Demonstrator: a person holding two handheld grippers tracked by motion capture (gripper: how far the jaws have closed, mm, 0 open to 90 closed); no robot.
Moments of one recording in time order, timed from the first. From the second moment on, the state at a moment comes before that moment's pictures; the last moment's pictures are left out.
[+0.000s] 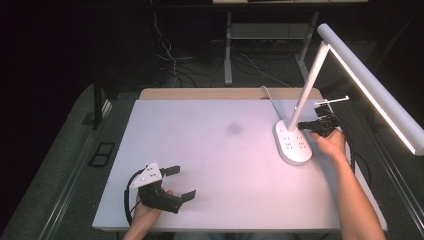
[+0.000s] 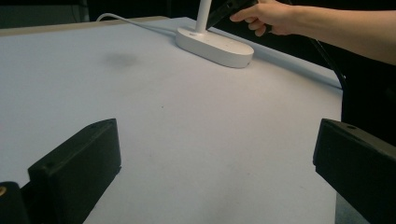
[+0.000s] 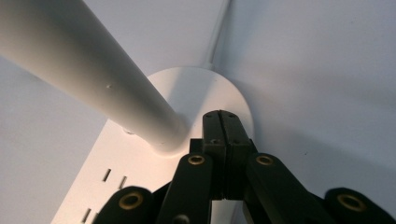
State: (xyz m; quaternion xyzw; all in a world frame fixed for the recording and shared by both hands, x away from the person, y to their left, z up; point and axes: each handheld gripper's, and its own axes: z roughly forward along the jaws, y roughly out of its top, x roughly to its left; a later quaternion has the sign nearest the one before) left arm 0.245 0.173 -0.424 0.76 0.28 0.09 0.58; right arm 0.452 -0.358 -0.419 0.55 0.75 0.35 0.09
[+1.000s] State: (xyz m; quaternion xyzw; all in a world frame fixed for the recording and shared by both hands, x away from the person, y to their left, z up) left arm 0.245 0.173 -0.425 0.76 0.28 0.09 0.58; right arm 0.448 -0.354 -0.420 0.56 0.73 0.38 0.10
